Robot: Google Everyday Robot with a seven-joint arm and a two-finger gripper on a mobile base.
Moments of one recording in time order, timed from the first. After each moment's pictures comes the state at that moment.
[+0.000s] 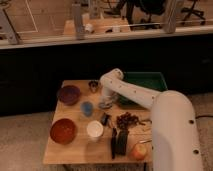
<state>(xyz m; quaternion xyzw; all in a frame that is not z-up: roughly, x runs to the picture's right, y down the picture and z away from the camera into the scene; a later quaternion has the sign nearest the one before) 0.012 0.091 0.958 -0.27 -0.12 -0.17 0.94</state>
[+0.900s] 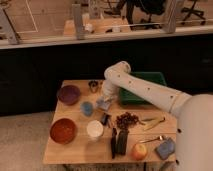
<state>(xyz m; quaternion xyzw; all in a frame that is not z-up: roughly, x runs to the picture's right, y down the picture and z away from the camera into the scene) 0.001 0.044 0.839 -0.21 -0.20 -0.20 0.93</state>
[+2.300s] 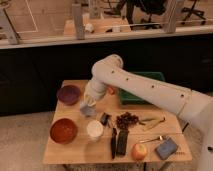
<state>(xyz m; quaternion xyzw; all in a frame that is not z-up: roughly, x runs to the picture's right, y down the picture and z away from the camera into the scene) -0.099 0.082 0.708 -0.18 -0.31 -0.40 0.84</state>
